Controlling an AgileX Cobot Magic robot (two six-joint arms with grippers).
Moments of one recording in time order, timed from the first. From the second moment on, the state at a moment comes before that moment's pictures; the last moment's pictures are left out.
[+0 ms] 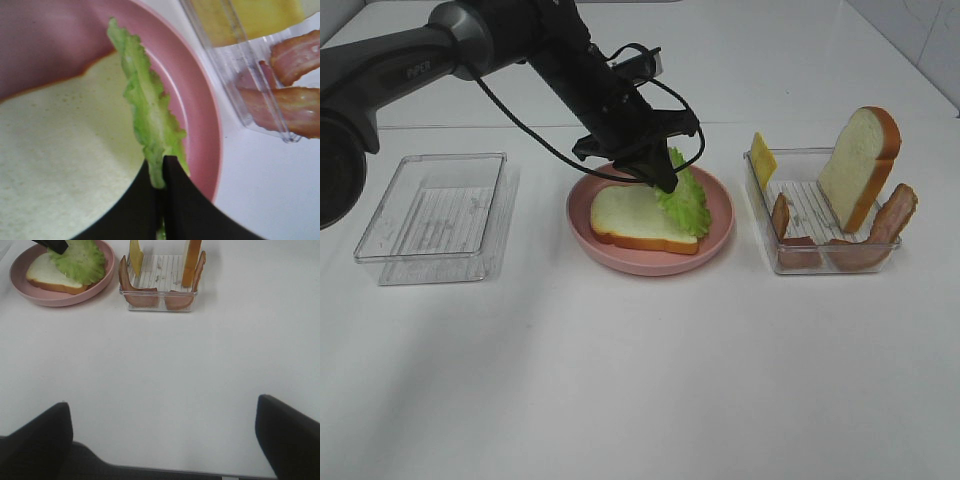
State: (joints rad) left arm -0.45 2.61 -2.39 -0.53 1.15 0.14; right arm -0.02 0.00 -0.46 0.10 1.11 -0.12
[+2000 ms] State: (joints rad) left arm -0.03 2.19 -2.25 -0.04 1.21 0.09; right arm -0.02 0.00 -0.46 0.10 1.11 -0.12
